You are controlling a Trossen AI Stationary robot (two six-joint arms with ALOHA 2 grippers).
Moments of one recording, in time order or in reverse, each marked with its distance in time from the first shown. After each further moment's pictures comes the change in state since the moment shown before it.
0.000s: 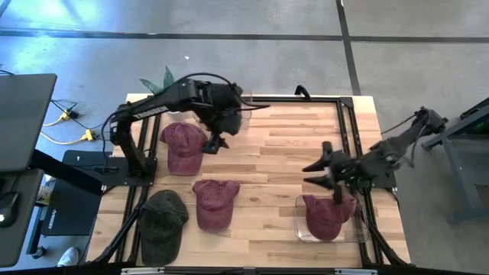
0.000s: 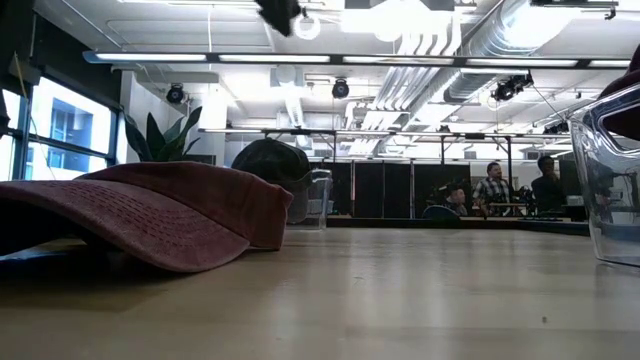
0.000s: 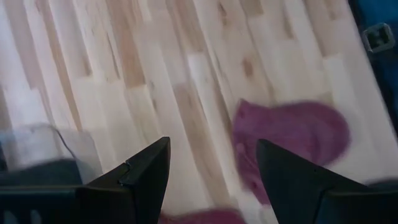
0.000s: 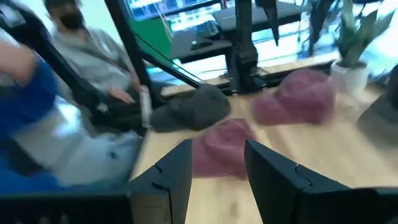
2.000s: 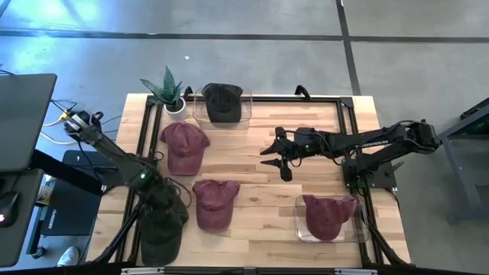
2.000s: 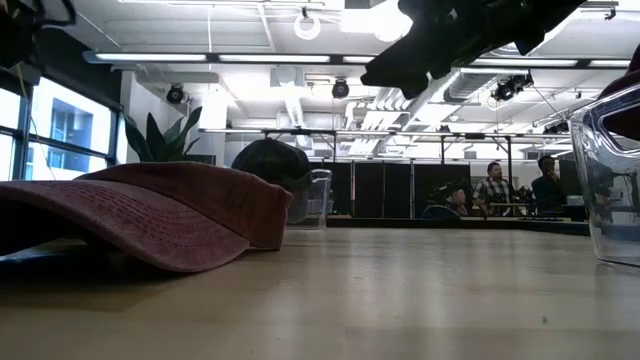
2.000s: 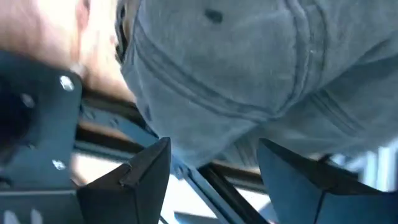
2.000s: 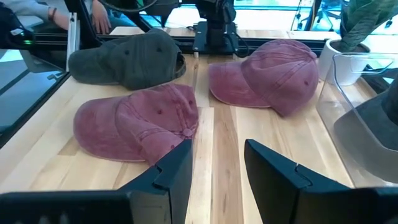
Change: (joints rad) left arm -0.892 -0.526 -1.183 0.221 0.042 -1.542; right arm -0.621 0.513 -0.017 0.397 -0.616 -0.371
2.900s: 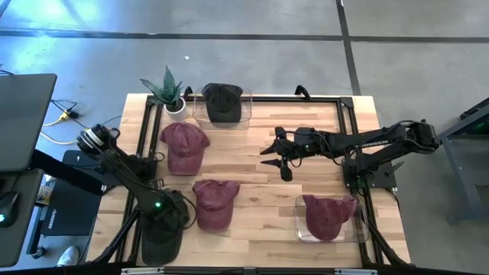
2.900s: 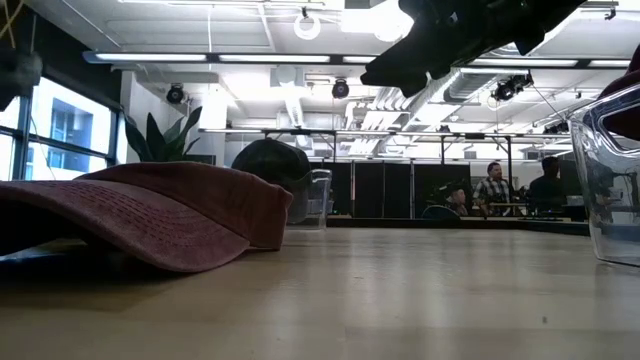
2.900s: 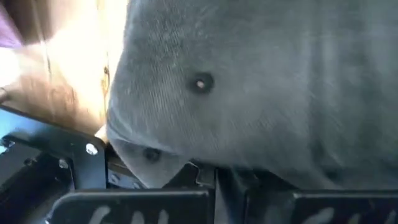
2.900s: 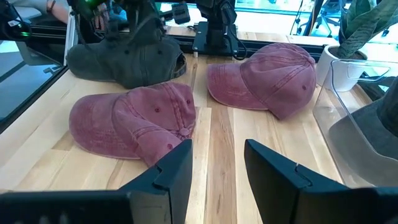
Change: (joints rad) left arm -0.115 0.306 0.028 0.071 -0.218 0.047; right arm 0.000 0.000 0.000 0.000 0.002 -0.044
